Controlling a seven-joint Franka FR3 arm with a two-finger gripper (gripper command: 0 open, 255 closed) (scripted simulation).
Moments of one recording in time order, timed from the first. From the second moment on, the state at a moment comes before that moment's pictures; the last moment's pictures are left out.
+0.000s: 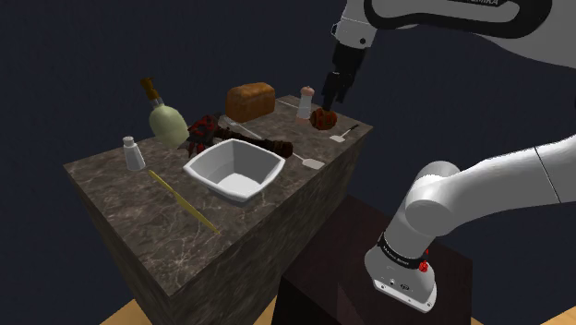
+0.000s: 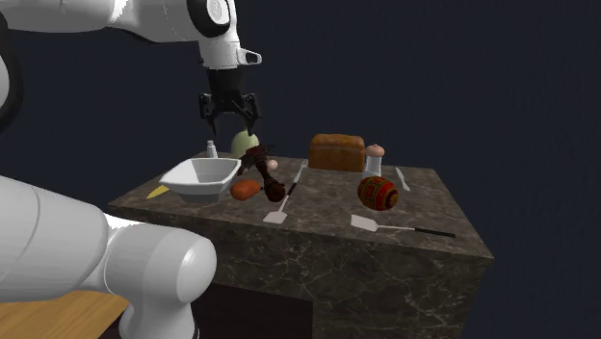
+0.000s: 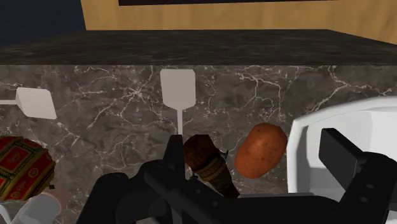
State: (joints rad) arm -0.02 -0.75 -0.02 -2.30 -0.03 1.63 -0.07
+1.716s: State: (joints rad) arm -0.07 -0.16 -0.15 -2.46 -0.04 2.36 -0.16
